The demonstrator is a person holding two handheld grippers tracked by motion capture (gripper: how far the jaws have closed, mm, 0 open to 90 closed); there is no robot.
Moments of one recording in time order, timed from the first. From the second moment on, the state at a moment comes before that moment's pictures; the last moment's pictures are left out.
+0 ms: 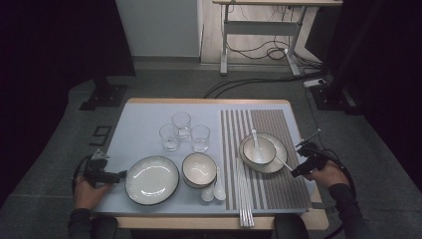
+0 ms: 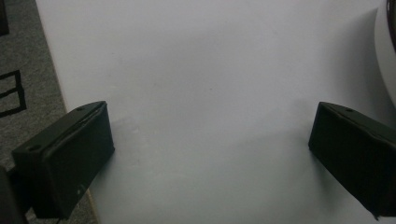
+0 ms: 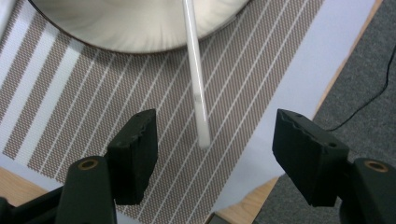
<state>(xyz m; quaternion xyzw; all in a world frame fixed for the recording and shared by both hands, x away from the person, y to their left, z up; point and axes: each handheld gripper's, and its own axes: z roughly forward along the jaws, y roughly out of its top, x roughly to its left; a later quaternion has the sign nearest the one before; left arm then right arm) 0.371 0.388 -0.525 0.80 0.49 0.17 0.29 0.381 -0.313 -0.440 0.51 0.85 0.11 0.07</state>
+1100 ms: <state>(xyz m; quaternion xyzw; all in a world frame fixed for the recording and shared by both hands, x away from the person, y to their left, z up) 0.371 0.388 -0.525 0.80 0.49 0.17 0.29 0.380 -0.329 -0.468 0.55 0.83 0.11 0.04</state>
